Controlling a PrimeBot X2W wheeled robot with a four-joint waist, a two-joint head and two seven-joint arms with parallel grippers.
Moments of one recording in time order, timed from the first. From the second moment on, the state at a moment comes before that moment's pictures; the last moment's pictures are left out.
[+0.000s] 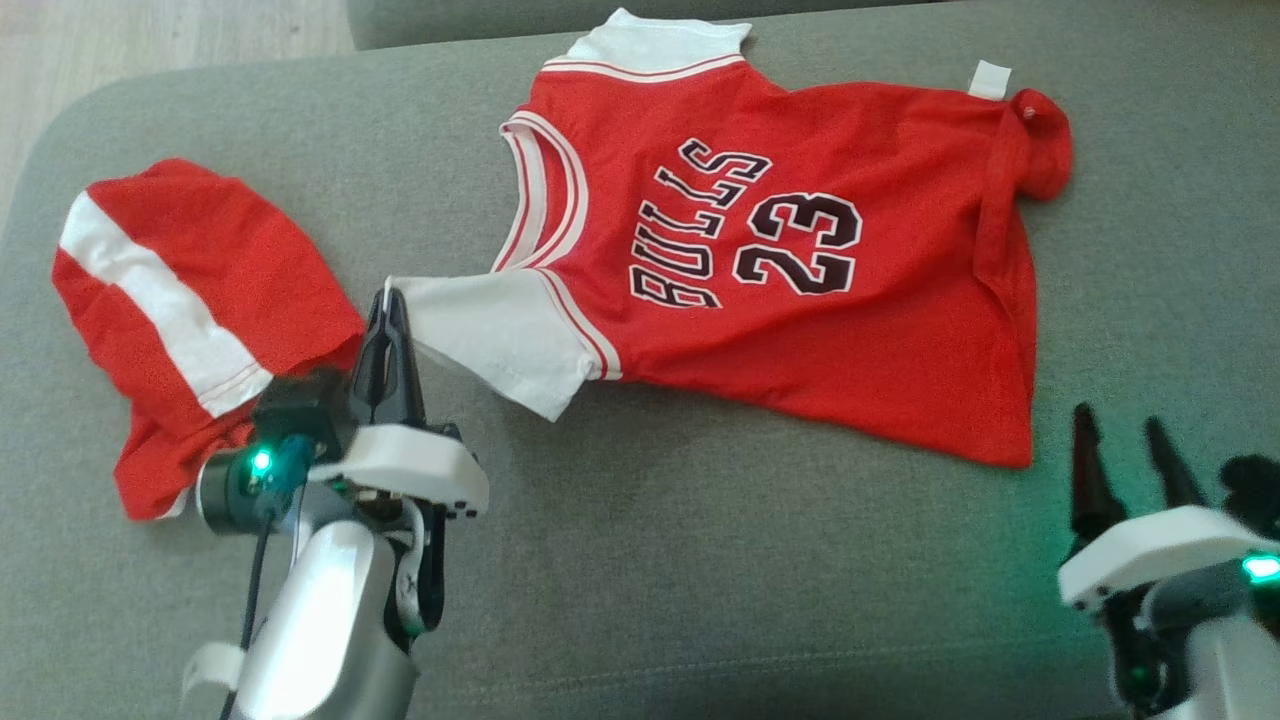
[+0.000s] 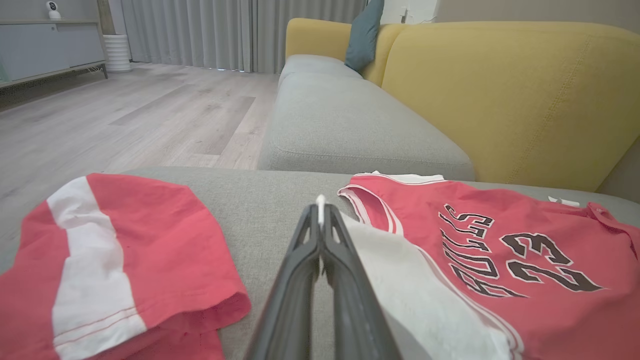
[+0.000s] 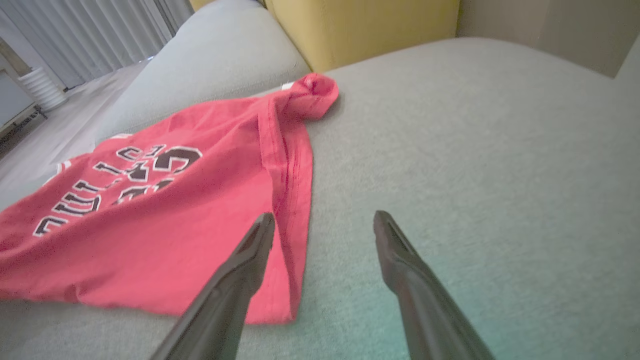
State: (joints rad) left arm -0.30 0.04 -0.29 0.35 -0.25 0.23 -0.26; right arm -0.09 -0.04 -0.21 0.27 0.24 0.13 0.05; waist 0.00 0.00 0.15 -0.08
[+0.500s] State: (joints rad) left arm -0.25 0.04 -0.27 0.24 -0.21 0.22 -0.26; right arm -0.19 -0.04 -0.10 0.59 0.44 0.13 0.00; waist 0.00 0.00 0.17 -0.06
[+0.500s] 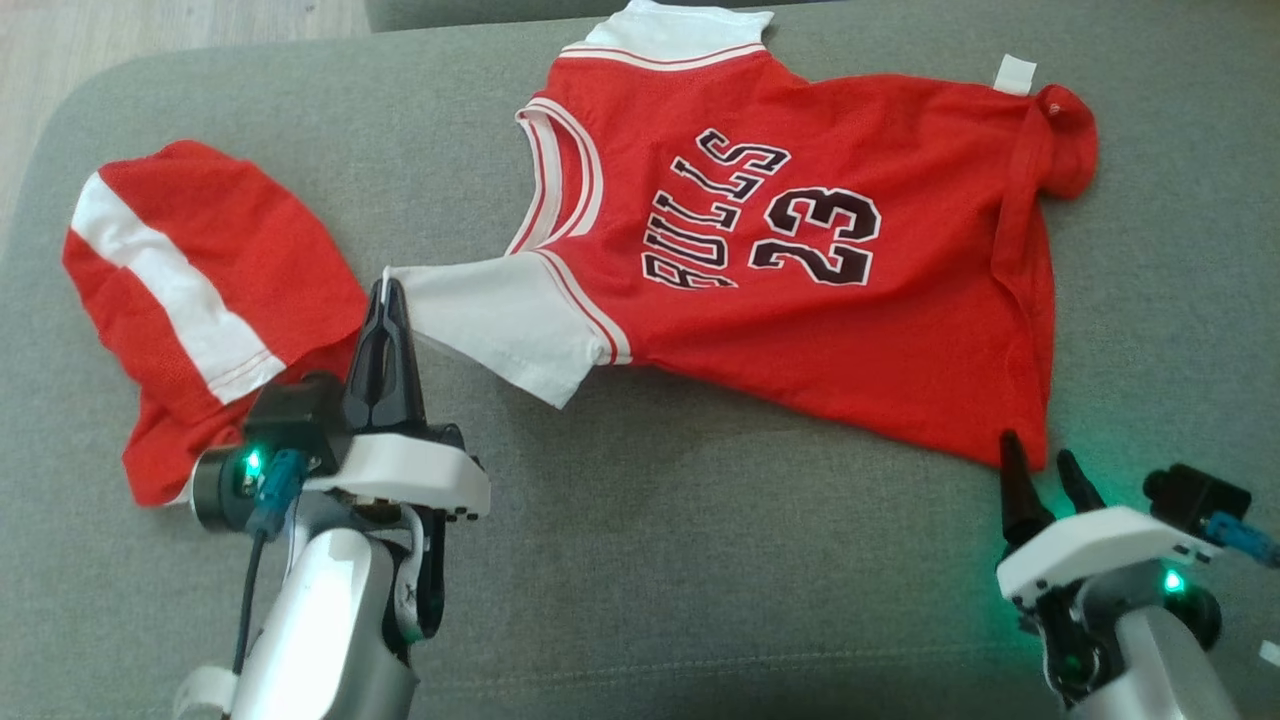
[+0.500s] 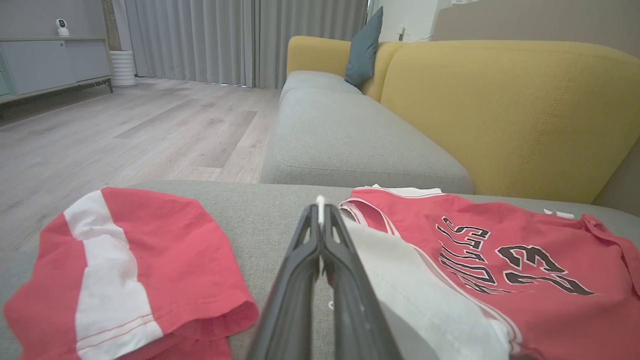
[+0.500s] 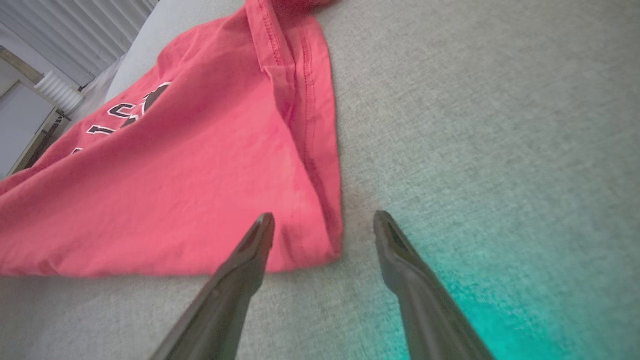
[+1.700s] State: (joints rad) left arm -0.51 0.03 -0.18 -0.09 -0.35 0.17 -0.26; right arm -0.50 -0.13 -0.14 -0.04 0.28 0.13 0.19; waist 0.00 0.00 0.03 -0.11
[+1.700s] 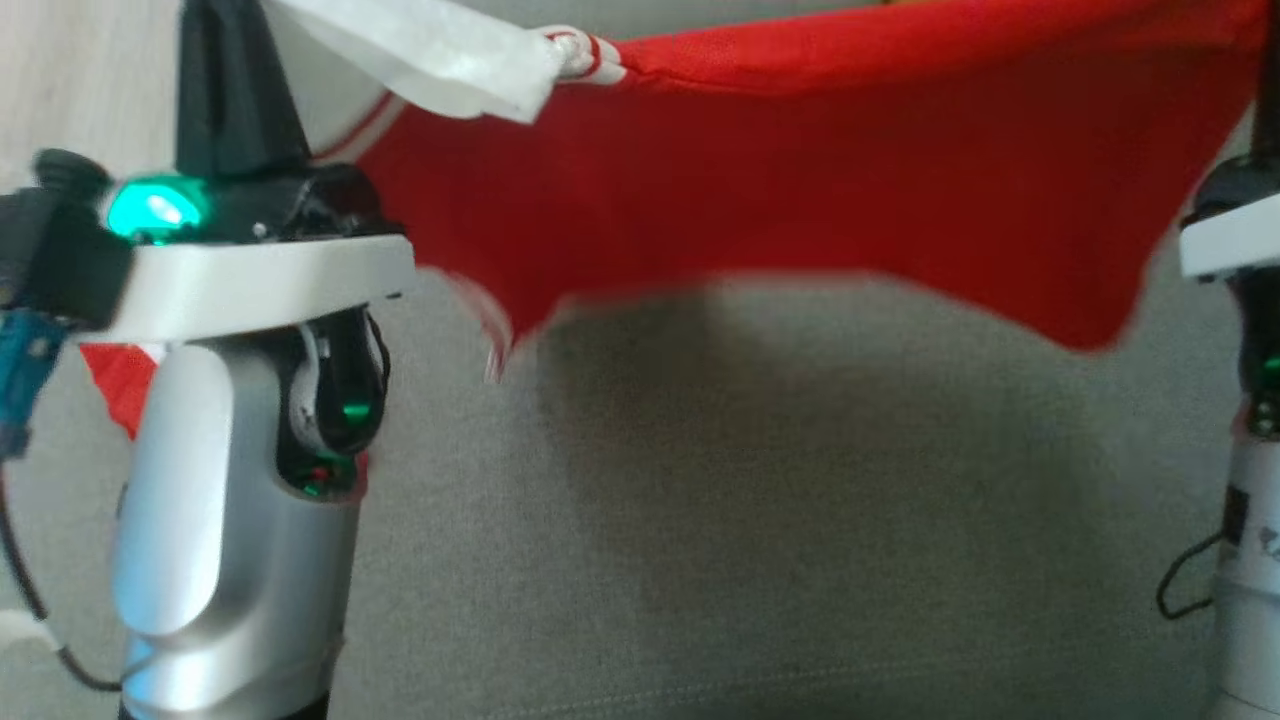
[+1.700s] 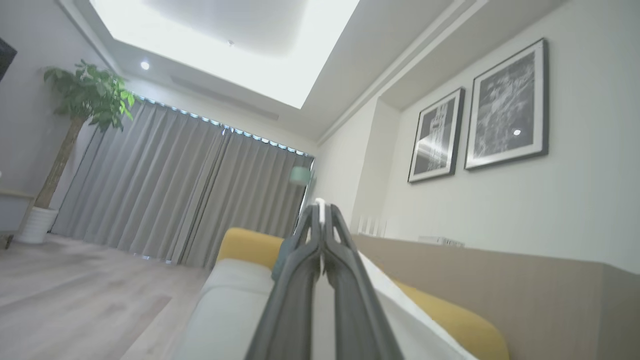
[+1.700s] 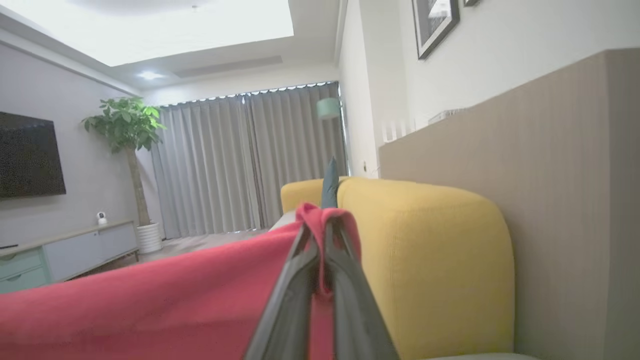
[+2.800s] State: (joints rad) left arm -1.32 0.14 -0.18 0.44 -0.30 0.06 -0.22; right arm -1.29 -0.14 -0.19 0.54 0.21 0.13 -0.01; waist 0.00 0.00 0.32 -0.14
